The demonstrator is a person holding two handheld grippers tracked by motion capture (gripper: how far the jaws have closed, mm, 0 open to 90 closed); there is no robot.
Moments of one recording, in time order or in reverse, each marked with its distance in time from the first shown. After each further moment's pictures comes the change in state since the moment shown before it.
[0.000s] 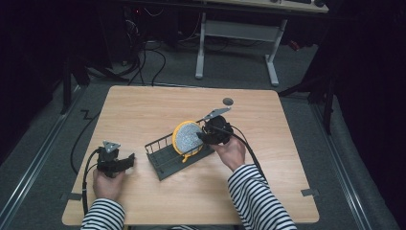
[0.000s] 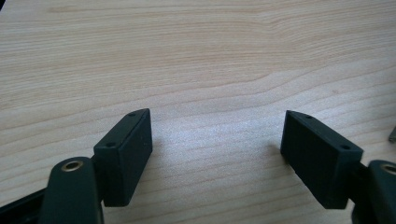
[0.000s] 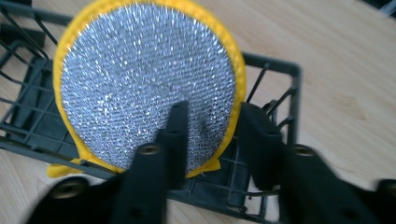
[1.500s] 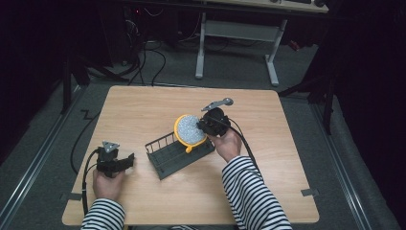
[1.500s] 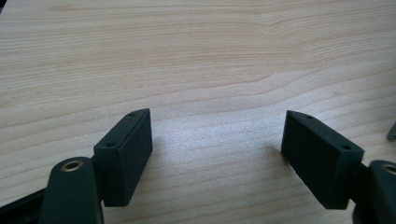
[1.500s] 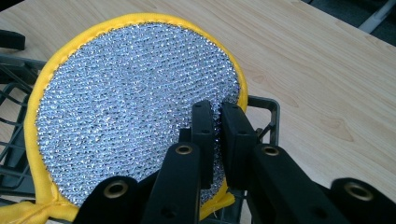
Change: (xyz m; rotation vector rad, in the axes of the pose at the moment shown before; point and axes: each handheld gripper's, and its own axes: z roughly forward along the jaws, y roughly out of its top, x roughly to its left) left arm 0.001 0.000 0.000 -0.005 0.001 -0.014; right arm -0.011 0.019 0.010 -0.033 -0.001 0.049
